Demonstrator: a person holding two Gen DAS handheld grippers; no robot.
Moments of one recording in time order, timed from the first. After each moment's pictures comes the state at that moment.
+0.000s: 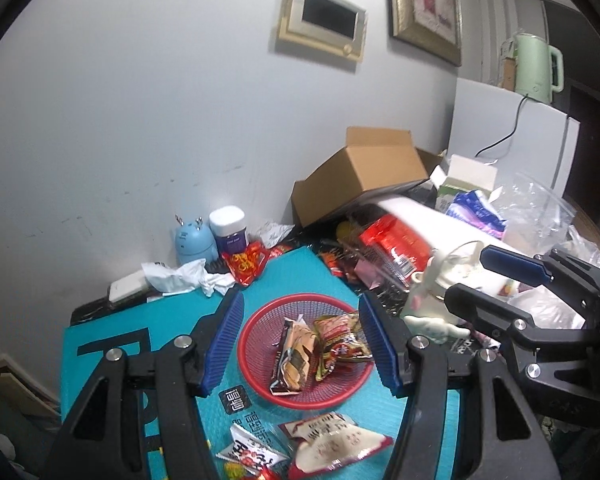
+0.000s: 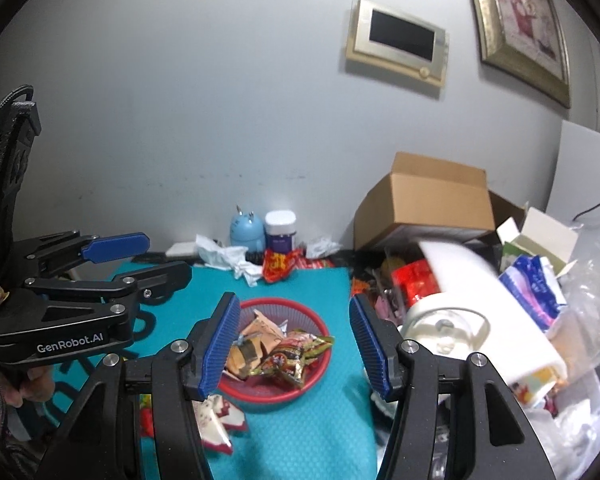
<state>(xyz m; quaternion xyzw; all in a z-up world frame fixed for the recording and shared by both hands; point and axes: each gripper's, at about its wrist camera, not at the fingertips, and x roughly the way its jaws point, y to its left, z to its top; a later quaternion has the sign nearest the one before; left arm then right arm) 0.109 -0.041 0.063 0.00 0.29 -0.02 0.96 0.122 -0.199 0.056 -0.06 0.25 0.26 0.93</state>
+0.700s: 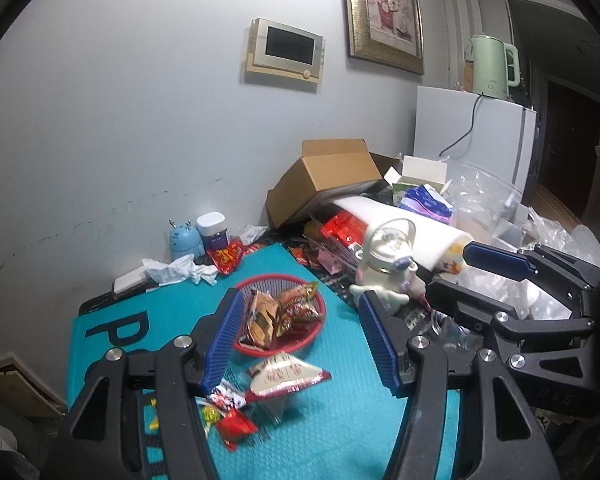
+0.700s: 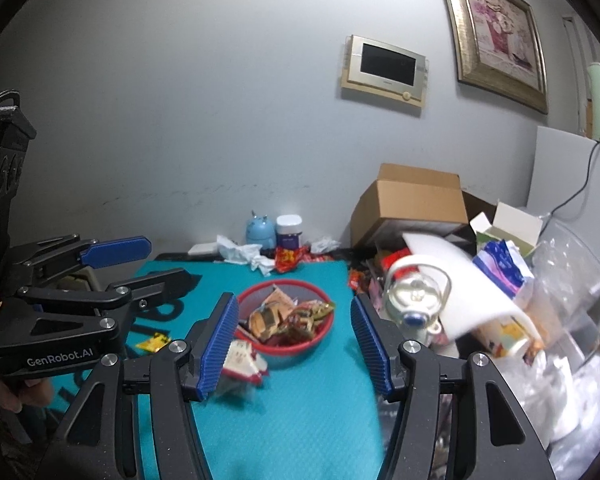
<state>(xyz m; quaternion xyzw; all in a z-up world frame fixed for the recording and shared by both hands) 0.000 -0.088 0.078 0.02 0.27 -0.04 0.96 0.022 -0.242 0.066 -0.04 0.22 0.27 0.94</state>
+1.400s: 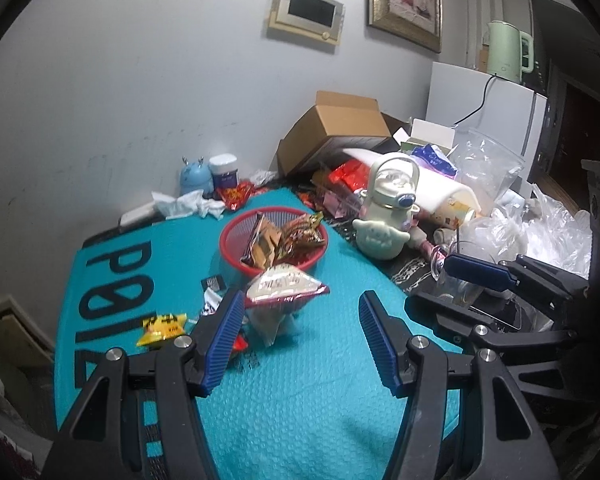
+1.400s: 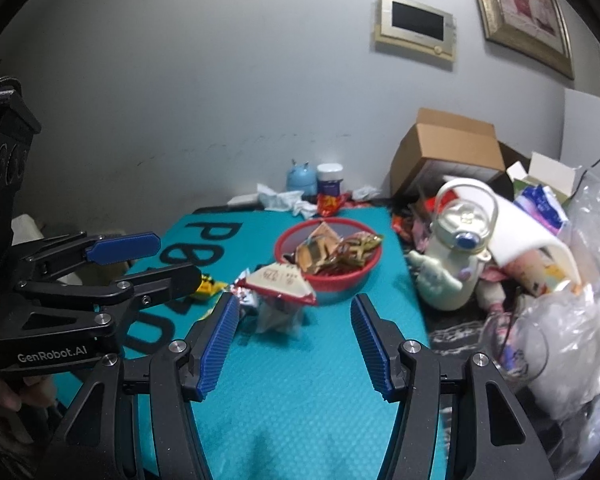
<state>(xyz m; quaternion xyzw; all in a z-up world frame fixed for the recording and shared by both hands) -0.049 -0.078 0.023 -0.02 0.32 -0.02 0.95 -0.014 -0.233 0.004 -0.04 0.28 0.32 0.90</state>
